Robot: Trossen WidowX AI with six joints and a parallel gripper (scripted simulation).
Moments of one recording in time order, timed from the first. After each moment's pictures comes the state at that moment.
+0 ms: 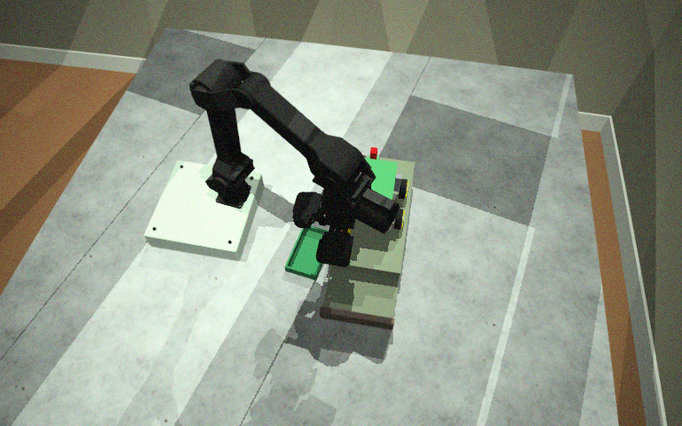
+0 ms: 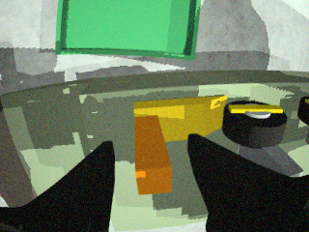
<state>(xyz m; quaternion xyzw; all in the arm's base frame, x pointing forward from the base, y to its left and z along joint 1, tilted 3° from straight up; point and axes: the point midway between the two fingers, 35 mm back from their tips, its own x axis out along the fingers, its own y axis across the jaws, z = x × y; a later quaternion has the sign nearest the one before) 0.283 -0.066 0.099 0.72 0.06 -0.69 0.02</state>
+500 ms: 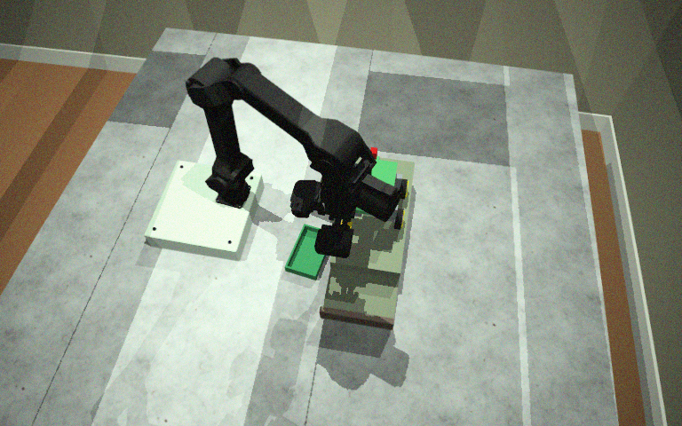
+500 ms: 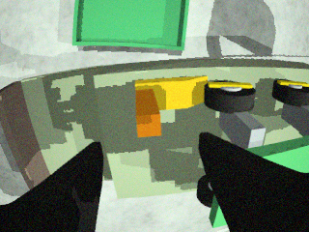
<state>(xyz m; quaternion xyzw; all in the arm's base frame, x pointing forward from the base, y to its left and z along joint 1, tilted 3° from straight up) 0.282 -0.070 0.143 0.73 0.06 -0.69 0.02</state>
